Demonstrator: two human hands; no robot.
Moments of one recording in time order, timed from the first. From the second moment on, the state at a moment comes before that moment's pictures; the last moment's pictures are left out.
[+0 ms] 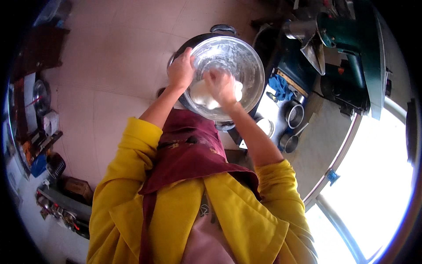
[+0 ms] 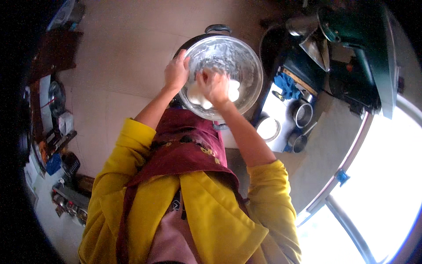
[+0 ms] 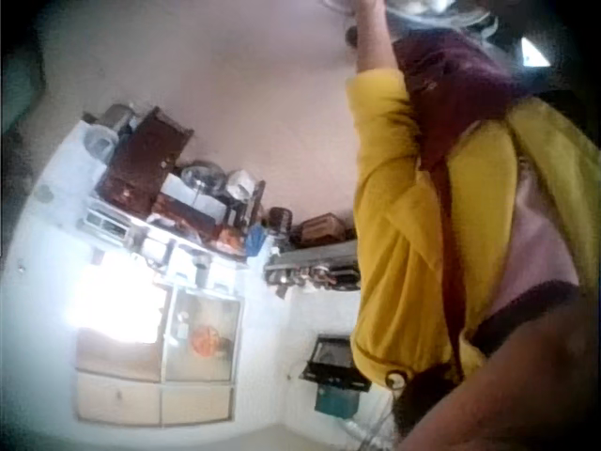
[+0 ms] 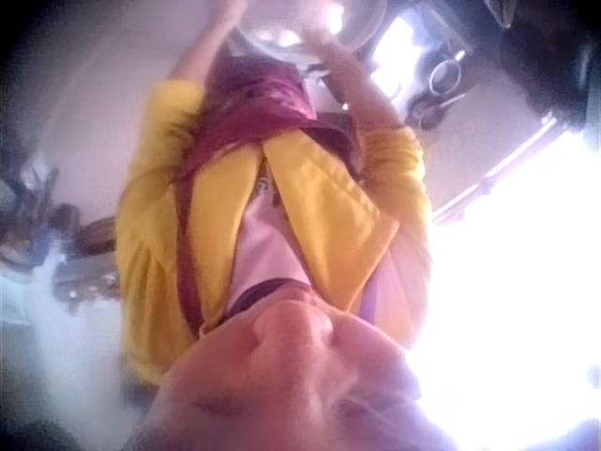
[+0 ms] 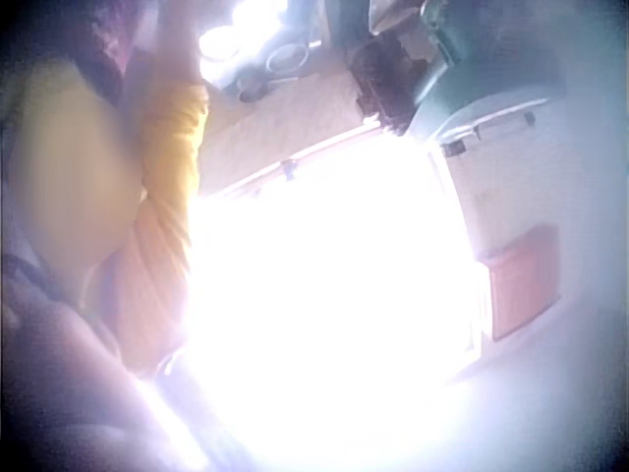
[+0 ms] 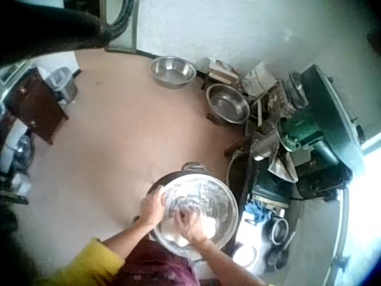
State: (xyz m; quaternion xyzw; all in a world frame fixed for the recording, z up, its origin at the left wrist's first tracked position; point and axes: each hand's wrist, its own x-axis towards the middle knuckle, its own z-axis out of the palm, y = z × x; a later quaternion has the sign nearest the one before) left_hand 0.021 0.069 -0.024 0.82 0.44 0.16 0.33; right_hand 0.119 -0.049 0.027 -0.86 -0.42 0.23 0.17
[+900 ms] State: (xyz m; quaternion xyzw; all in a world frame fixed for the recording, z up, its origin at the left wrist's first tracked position) left_hand 0.026 0.066 -0.009 0.79 0.47 0.18 0.36; right_hand 0.163 0.012 -0.032 -0.74 -0.58 0.08 0.33
